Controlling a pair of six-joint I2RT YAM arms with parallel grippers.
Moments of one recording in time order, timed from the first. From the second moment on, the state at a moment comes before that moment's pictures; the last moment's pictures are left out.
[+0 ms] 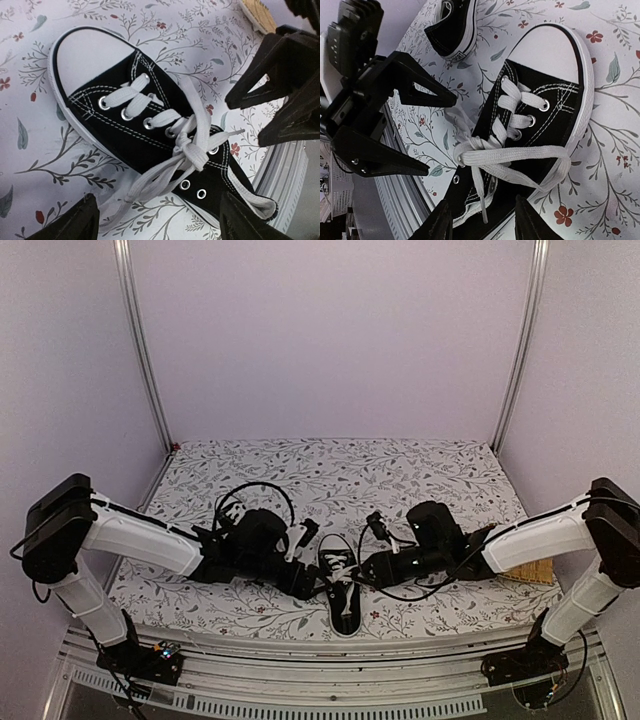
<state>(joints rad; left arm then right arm) -1.00 1.64 0.75 0.15 0.15 -0.47 0.88 1.55 0.65 0.25 -0.38 0.57</state>
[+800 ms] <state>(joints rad) -0.92 1.61 0.75 0.13 0.17 -0.46 0.89 1.55 0.58 0.25 -0.32 0.62</state>
